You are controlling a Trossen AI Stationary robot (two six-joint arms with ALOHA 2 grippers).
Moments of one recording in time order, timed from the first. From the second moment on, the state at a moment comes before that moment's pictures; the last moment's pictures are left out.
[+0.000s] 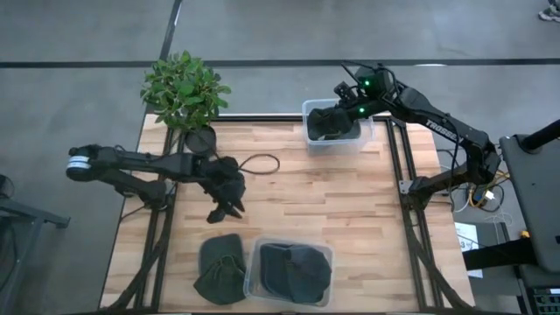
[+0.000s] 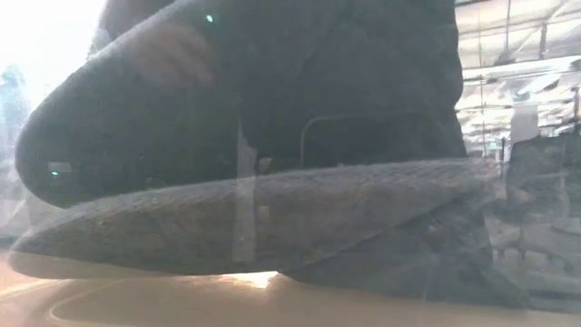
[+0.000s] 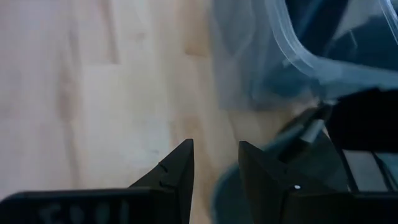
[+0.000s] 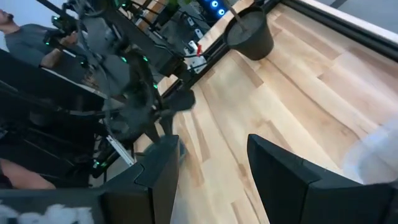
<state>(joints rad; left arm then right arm) 0.05 1.17 0.79 -0.48 0.49 0.01 -0.61 1.36 1.41 -0.60 -0.65 0.49</state>
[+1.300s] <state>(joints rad) -0.17 1.54 0.78 -0.38 0.51 0.20 -0.51 1.36 1.41 -0.54 -0.52 0.58</state>
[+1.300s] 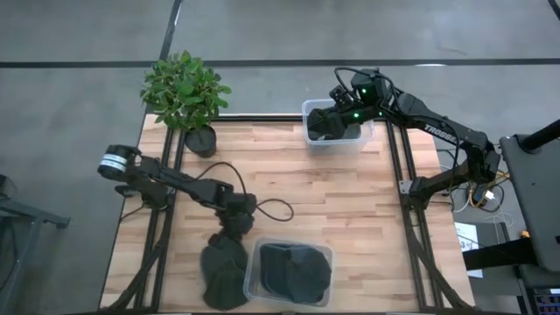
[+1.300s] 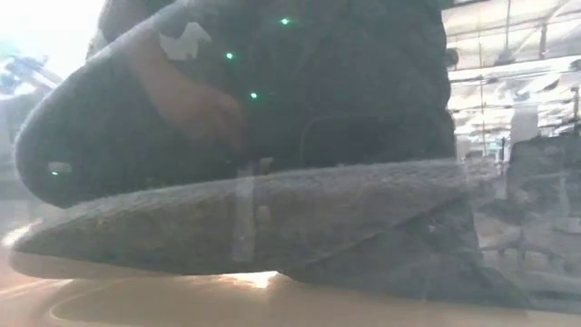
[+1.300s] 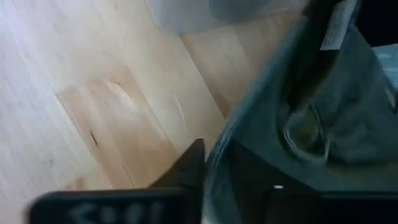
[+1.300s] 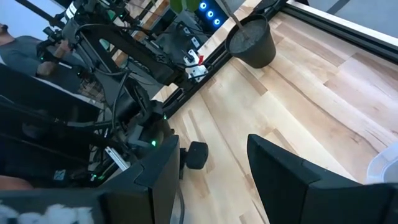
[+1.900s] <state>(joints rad) -0.15 1.15 0.81 -1.06 0.27 0.05 -0.51 1.36 1.41 -0.53 -0.49 0.57</state>
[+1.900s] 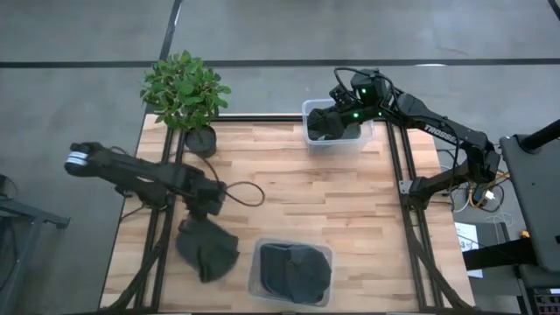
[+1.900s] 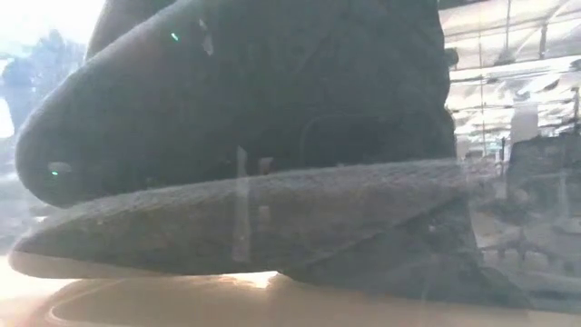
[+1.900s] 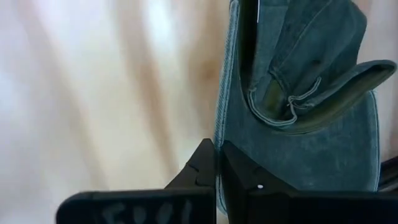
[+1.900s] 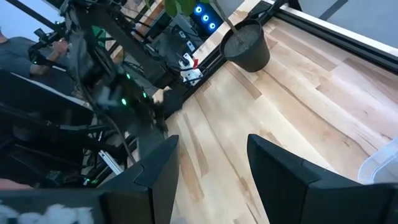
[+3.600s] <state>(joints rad) -0.06 0.96 1.57 -0.23 -0.63 0.10 -0.29 1.37 1.41 0.25 -0.22 0.50</state>
